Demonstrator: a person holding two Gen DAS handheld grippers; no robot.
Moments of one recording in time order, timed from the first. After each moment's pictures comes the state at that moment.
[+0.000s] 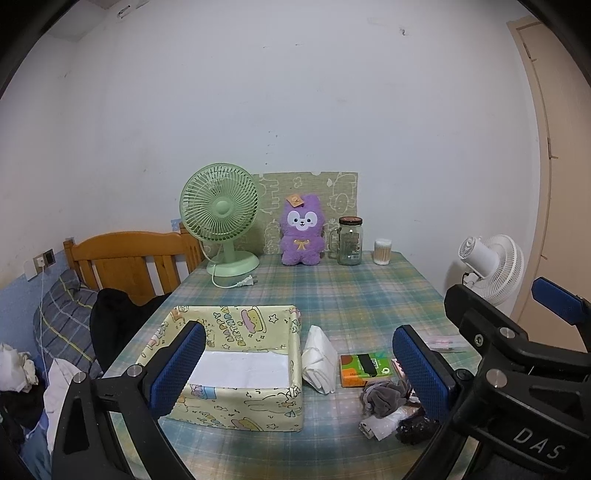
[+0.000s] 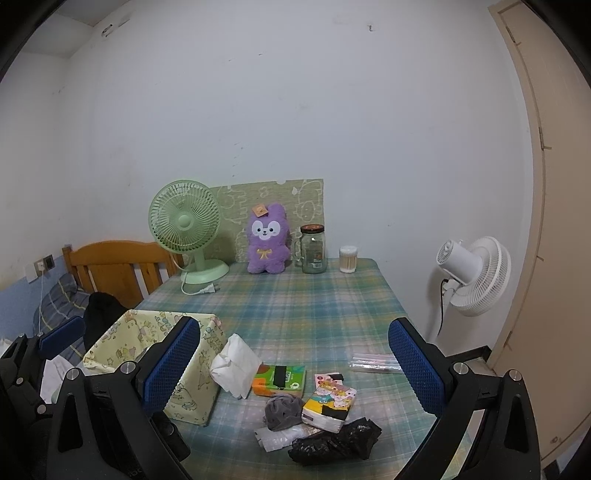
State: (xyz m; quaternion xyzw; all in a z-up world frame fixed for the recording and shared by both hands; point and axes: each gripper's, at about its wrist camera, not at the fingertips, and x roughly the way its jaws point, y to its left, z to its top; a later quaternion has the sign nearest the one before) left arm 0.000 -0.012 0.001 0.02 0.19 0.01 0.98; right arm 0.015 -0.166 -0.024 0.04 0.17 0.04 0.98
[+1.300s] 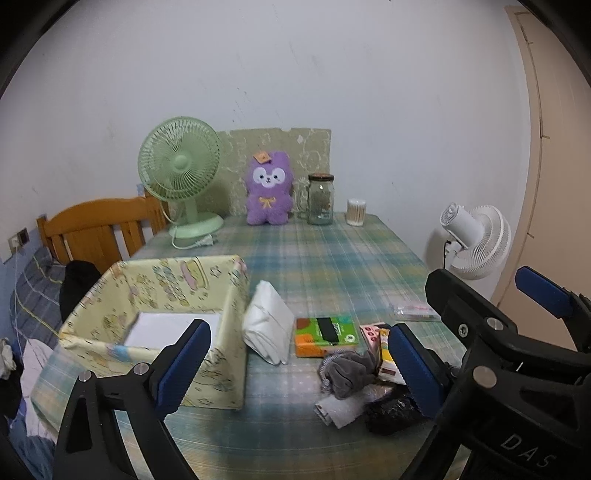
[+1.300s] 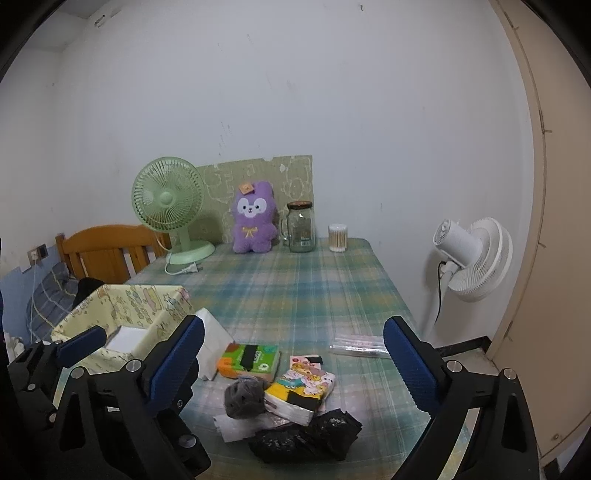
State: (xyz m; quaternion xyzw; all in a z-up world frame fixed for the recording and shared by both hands) left arm 0.033 -0.054 -0.056 0.00 0.25 -0.04 0.97; right arm 0.039 -0.198 -0.077 0.04 0.19 0.04 0.98
